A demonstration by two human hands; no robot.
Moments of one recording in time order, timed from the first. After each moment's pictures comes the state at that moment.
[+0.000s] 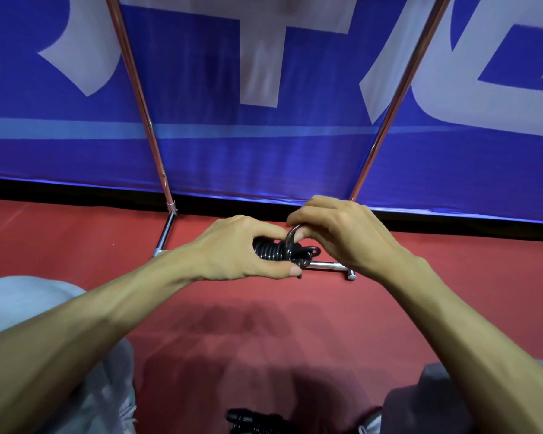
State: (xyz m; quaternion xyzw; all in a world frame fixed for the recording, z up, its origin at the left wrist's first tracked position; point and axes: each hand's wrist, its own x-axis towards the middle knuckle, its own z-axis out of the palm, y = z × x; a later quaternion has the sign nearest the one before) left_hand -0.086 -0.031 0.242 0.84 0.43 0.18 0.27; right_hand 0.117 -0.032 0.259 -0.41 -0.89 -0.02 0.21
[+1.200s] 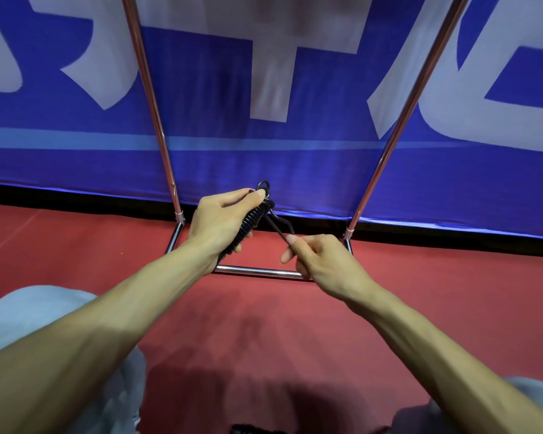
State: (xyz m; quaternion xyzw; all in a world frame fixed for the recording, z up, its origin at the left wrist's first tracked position) left_hand -0.092 -0.006 0.245 0.48 0.56 0.51 0.45; right_hand 0.081 -0.038 0.238 -0.56 -0.69 0.36 0.27
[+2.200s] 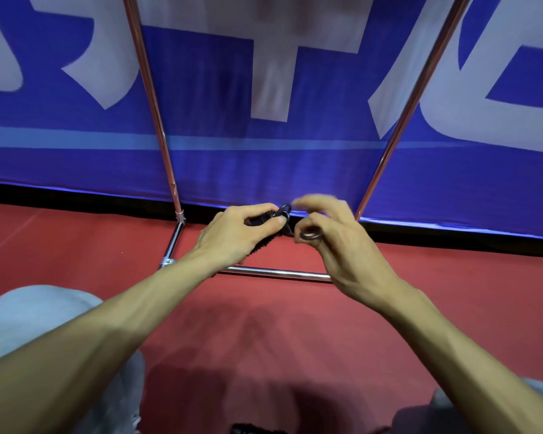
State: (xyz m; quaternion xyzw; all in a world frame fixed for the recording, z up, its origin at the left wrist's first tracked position) left_hand -0.093 -0.004 0.232 0.69 0.56 0.34 0.31; right_hand 0.099 -0.037 0.248 -0.41 -0.85 0.06 0.34
